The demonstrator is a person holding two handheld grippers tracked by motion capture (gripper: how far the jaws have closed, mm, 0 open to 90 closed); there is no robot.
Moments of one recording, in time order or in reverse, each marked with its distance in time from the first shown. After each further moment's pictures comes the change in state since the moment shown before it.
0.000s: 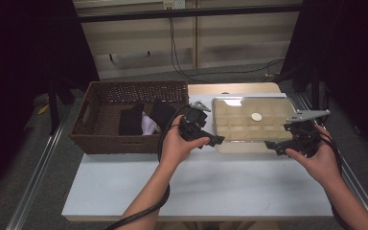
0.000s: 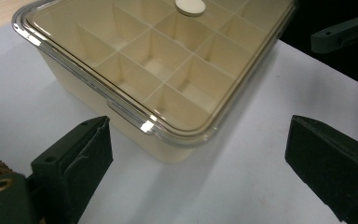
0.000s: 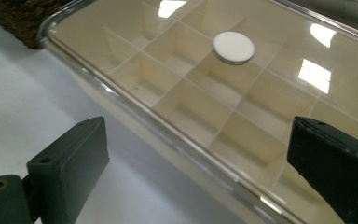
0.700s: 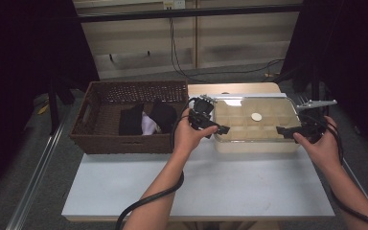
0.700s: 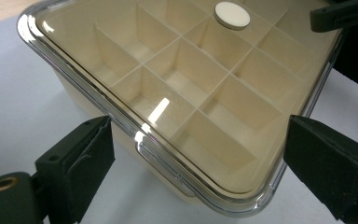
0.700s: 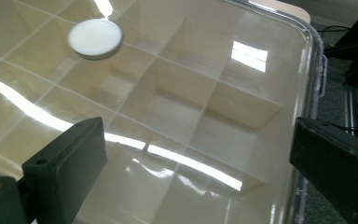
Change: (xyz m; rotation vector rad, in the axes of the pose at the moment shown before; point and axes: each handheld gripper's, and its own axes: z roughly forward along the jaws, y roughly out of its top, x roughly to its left) left arm 0.024 0.019 0.041 0.036 0.019 -0.073; right arm -0.062 -0.008 0.025 0.033 -0.181 0.139
